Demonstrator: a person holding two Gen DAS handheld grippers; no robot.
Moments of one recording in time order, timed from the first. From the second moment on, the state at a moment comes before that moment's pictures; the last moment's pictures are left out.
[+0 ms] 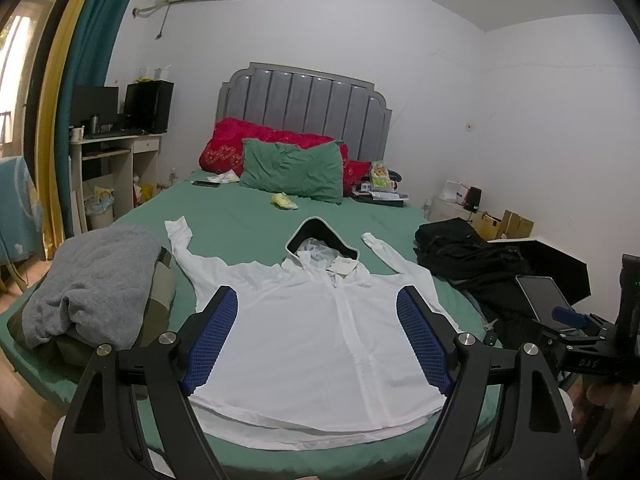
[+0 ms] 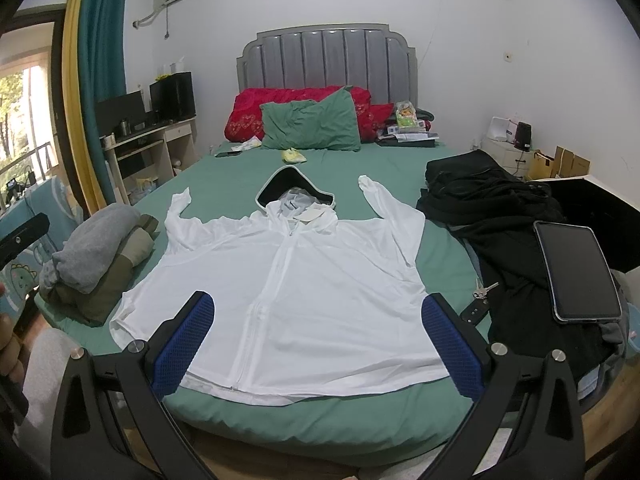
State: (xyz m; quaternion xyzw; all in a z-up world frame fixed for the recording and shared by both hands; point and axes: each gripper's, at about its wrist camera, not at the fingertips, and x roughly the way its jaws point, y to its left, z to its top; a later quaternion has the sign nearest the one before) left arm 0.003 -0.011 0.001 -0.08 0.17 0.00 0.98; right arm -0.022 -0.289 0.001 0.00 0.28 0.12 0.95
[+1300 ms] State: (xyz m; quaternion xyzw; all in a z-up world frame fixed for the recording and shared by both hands) left arm 0.000 -0.021 0.015 -0.09 0.16 -0.01 0.98; right arm -0.024 -0.290 0.002 0.00 0.28 0.12 0.95
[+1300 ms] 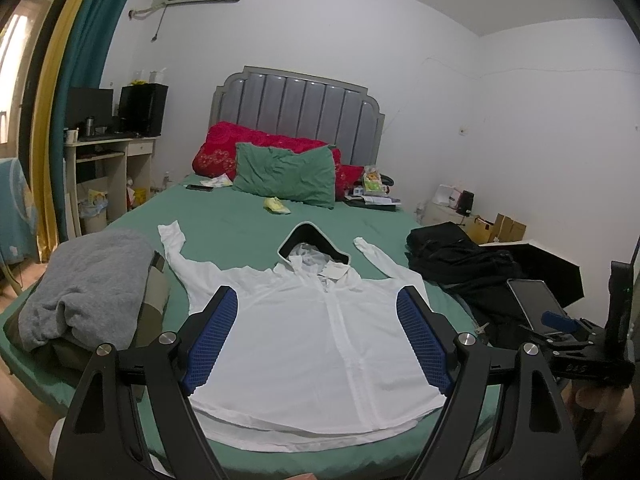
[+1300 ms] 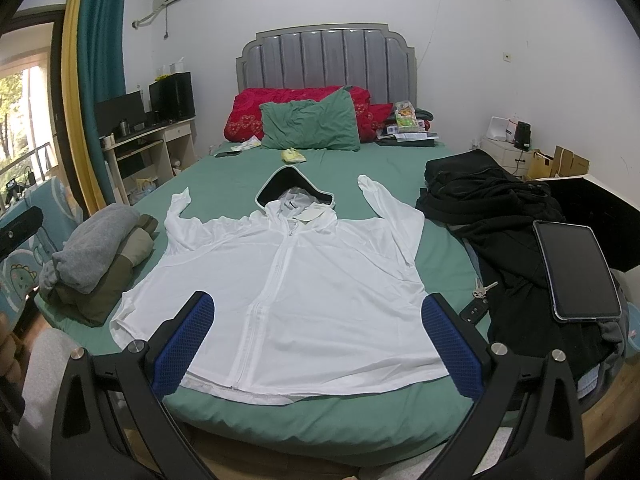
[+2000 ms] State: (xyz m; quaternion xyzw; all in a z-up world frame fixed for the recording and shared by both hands) left arm 0.051 -0.024 -0.003 -0.05 0.23 -0.03 0.97; right arm 0.018 -0.301 -0.026 0.01 0.31 0.12 0.94
